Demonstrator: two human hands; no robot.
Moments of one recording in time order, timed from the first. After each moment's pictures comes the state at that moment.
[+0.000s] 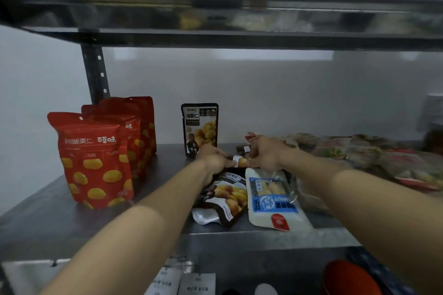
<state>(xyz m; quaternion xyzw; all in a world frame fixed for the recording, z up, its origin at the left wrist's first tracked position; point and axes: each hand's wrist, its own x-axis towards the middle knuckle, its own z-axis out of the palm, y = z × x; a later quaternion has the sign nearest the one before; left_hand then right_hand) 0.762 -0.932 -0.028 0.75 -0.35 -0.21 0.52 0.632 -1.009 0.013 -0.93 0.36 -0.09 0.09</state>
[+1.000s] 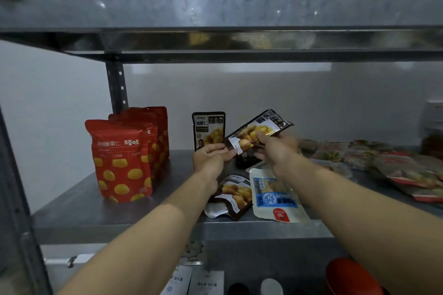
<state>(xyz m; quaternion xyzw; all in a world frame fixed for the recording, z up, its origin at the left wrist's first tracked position) 0.729 -0.882 -0.017 0.57 -0.25 -0.23 0.75 0.618 -0.962 0.014 -0.52 0.34 -0.46 0.63</state>
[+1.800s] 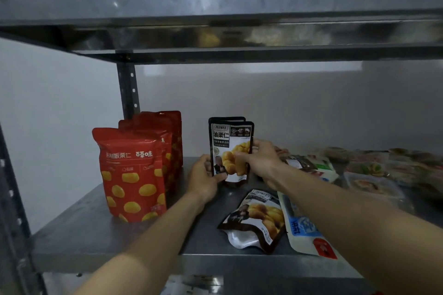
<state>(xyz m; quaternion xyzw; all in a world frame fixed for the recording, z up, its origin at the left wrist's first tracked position) 0.817 -0.881 -0.050 0.68 -0.39 -0.08 0.62 0.709 -0.973 -0.003 -0.70 0.25 -0.37 0.55</state>
